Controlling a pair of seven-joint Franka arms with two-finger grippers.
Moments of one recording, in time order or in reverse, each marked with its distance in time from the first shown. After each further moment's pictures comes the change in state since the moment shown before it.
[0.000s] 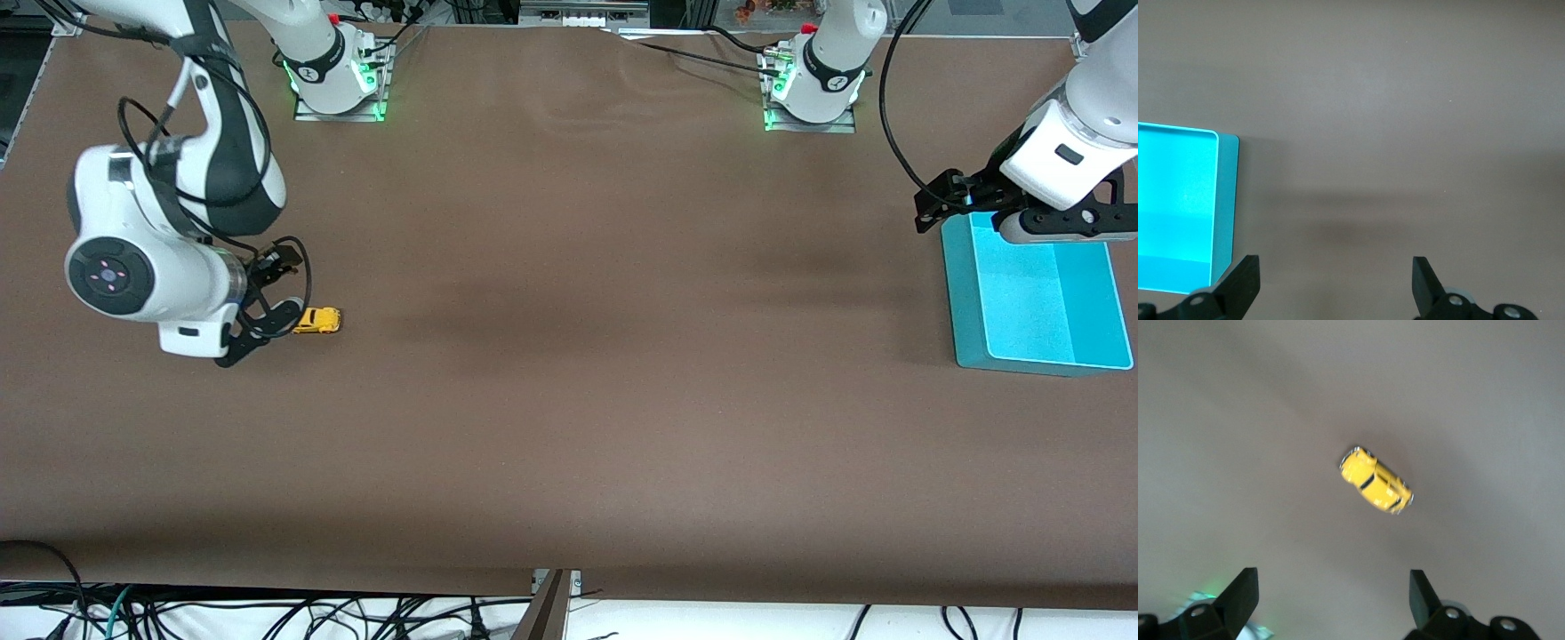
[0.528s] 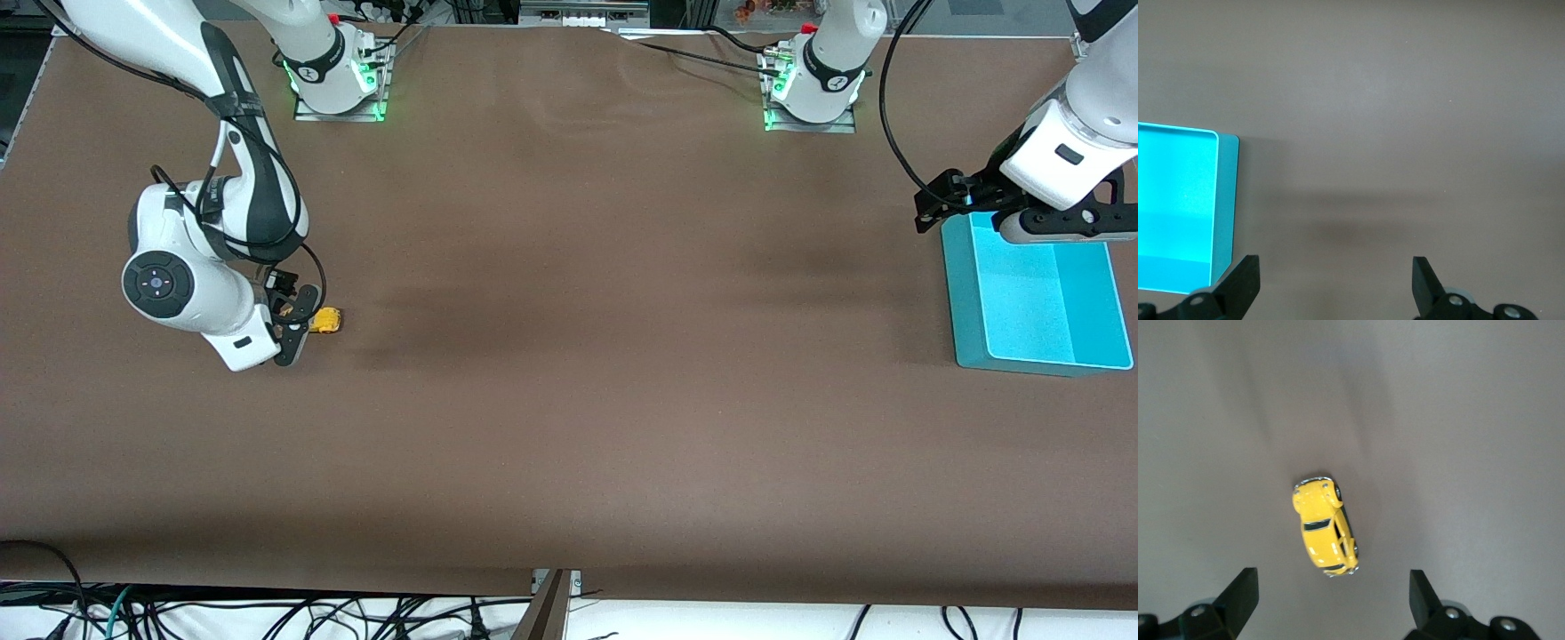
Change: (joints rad) left arm 0.000 0.000 0.000 0.000 0.000 0.000 0.000; right arm -0.019 0.007 -0.025 -0.258 -0.001 0.420 -0.552
